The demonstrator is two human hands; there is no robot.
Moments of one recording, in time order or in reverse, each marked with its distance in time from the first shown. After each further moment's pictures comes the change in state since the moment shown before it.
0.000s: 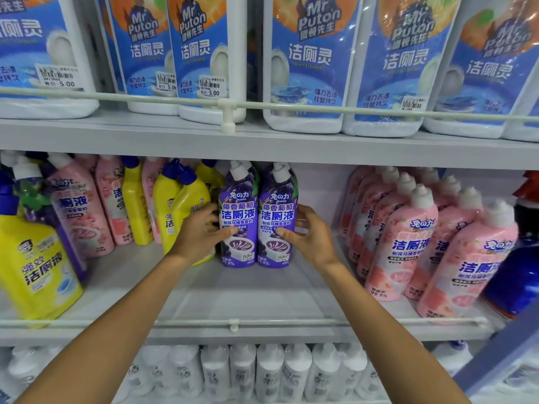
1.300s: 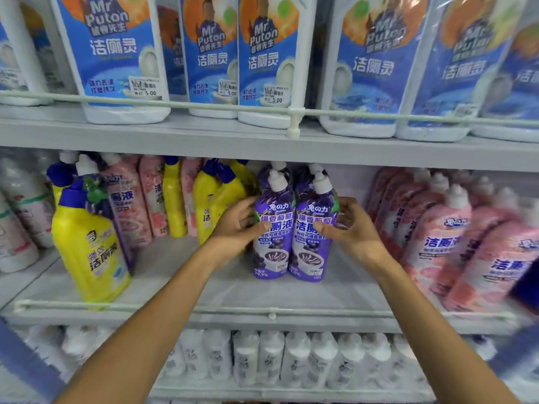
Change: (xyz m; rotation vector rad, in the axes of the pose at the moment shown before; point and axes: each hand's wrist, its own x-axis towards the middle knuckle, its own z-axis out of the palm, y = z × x) left_hand -0.029 0.034 -0.020 -0.252 -0.109 -0.078; right_hand -0.029 -0.059 -0.018 0.102 -0.045 0.089
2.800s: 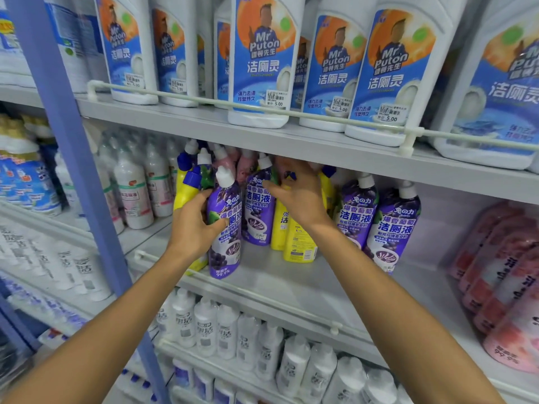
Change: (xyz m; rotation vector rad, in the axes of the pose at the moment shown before) left_hand -0.113 0.025 -0.158 0.574 0.693 -0.003; right_hand 0.055 -0.110 0.232 -0.027 -0.143 -0.502
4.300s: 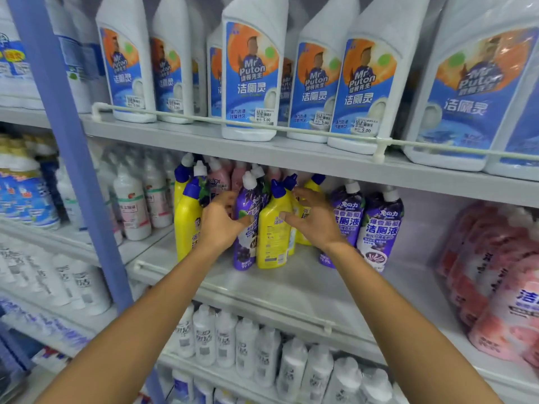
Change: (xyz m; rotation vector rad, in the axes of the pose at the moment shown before) left_hand 0.013 0.039 0.040 -0.079 -0.050 0.002; right_hand -0.035 0.034 -0.046 -0.178 -0.126 0.173
